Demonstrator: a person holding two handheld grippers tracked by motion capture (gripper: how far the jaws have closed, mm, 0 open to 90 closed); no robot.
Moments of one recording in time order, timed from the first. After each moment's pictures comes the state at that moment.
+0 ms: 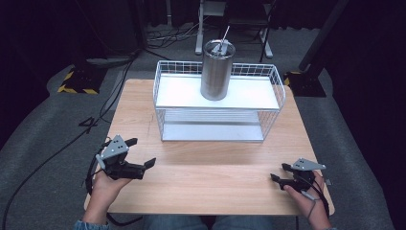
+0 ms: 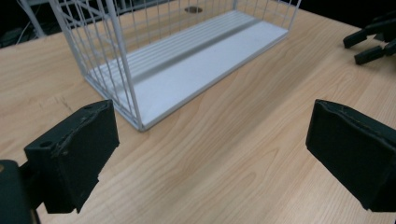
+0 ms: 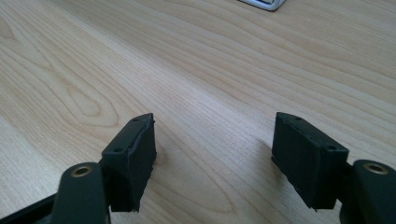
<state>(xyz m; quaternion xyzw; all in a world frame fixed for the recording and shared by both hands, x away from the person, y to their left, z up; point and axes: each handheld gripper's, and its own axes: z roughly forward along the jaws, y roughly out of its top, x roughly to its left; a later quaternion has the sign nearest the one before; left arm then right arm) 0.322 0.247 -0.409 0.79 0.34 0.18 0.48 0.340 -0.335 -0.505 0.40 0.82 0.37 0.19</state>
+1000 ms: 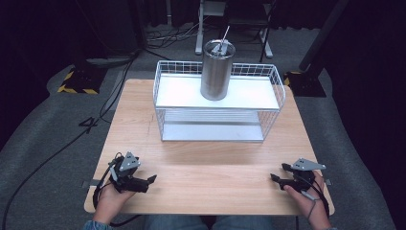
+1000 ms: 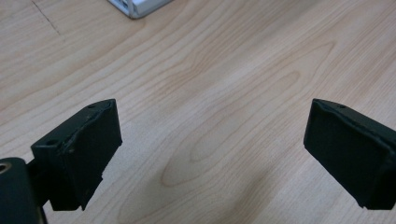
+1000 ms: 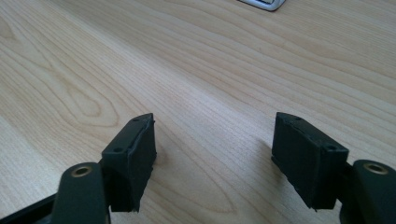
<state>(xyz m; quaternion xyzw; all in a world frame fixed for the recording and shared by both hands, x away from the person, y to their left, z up) 0.320 0.241 -0.484 0.84 0.38 0.16 0.36 0.340 -0.335 -0.505 0.40 0.82 0.37 0.19</state>
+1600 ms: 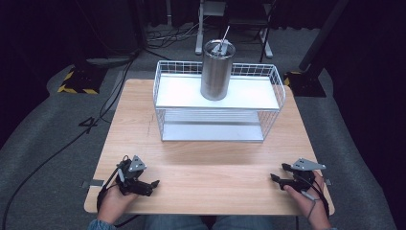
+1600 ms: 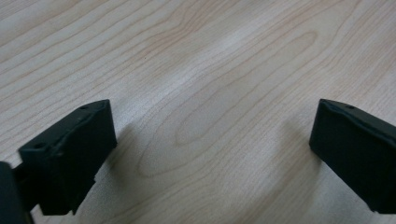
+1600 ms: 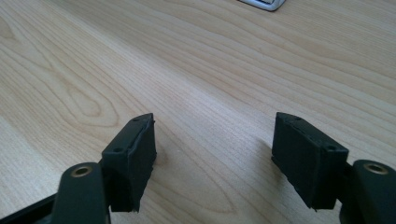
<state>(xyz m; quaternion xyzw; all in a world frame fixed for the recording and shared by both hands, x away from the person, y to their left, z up) 0.324 0.232 -0.507 0.85 0.39 0.14 0.33 0.340 -0.335 -0.505 0.40 0.82 0.37 0.19</state>
